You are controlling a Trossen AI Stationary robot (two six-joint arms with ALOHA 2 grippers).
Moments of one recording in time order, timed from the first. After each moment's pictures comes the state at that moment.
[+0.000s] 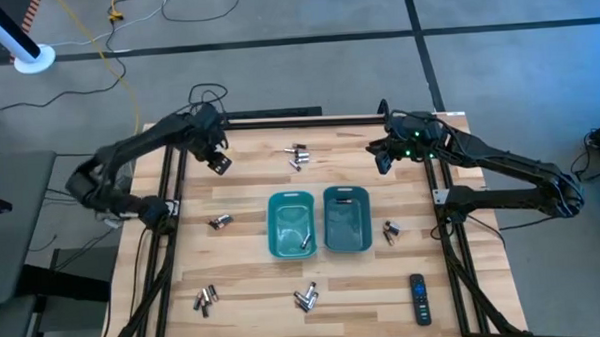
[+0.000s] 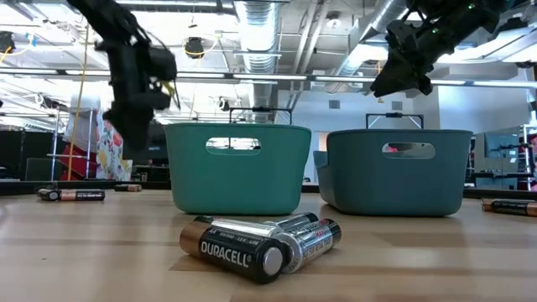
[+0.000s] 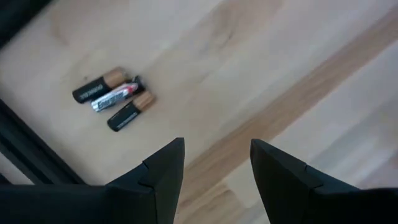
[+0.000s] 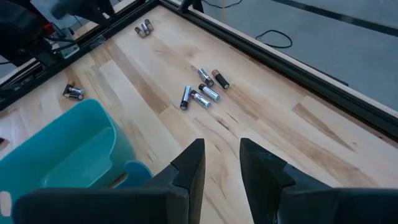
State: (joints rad) left arm 0.87 1.34 0.94 -0.91 0.00 0.03; right arm -0.53 0.90 0.76 -0.42 -0.04 0.29
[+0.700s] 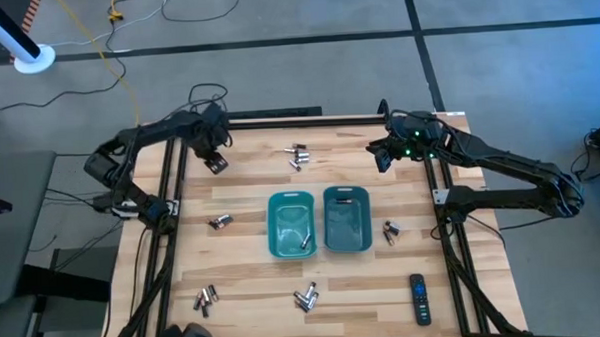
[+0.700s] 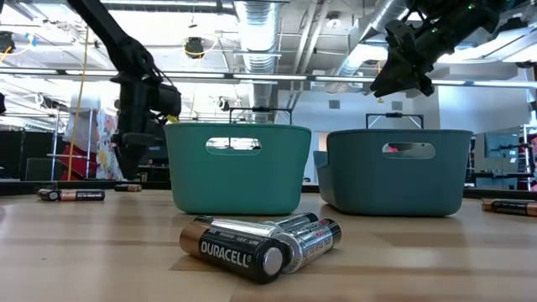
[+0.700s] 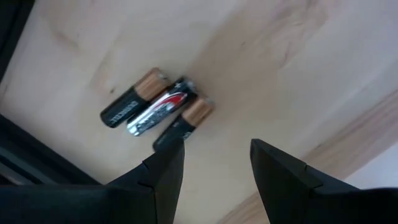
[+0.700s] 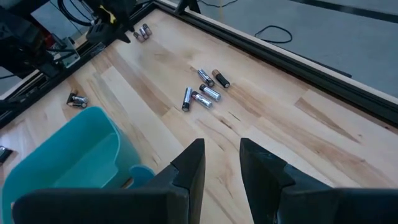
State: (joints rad) left arm 0.98 1.57 0.94 -0.83 -0.12 0.30; right arm -0.53 0.90 0.76 -0.42 -0.04 0.35
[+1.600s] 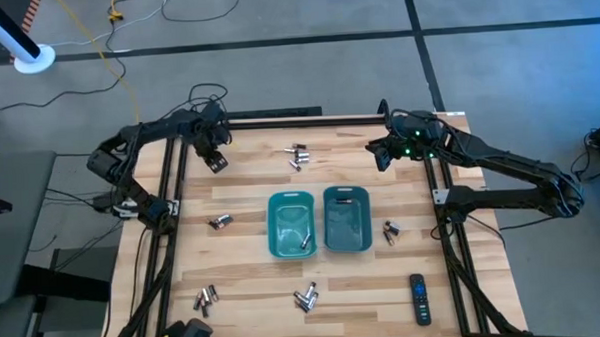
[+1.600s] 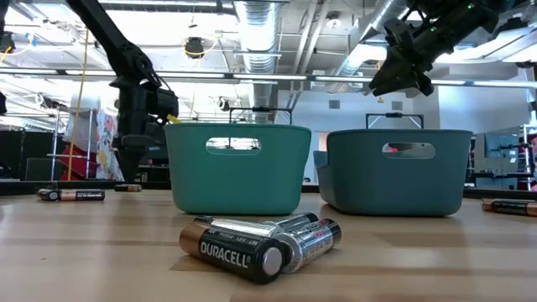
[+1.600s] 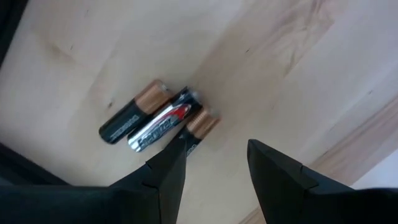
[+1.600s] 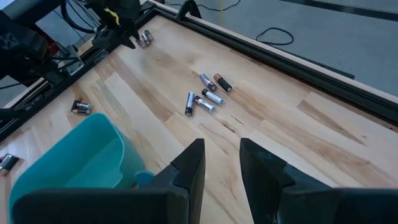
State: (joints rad) left arm 1.01 1.60 0.95 -0.80 -0.07 0.38; right arm -0.53 0.90 0.76 -0.41 -0.04 0.38
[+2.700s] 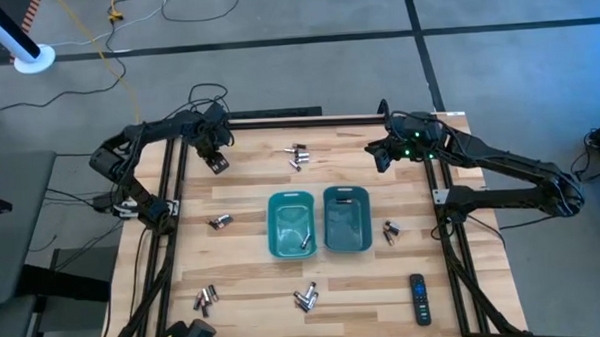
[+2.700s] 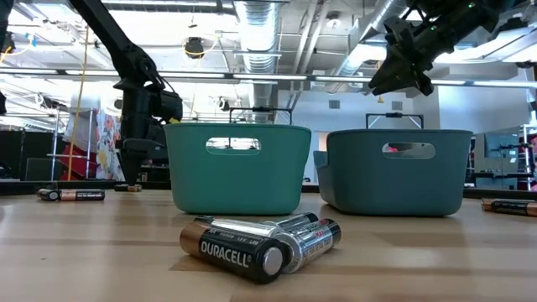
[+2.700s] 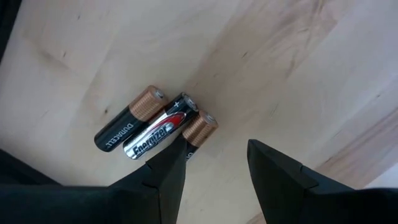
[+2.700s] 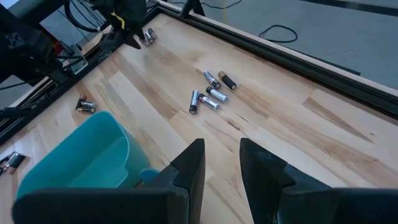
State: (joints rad) left arm 0.99 1.63 0.95 -0.79 -0.11 0.36; right arm -0.51 0.90 0.76 -0.41 -0.04 0.40
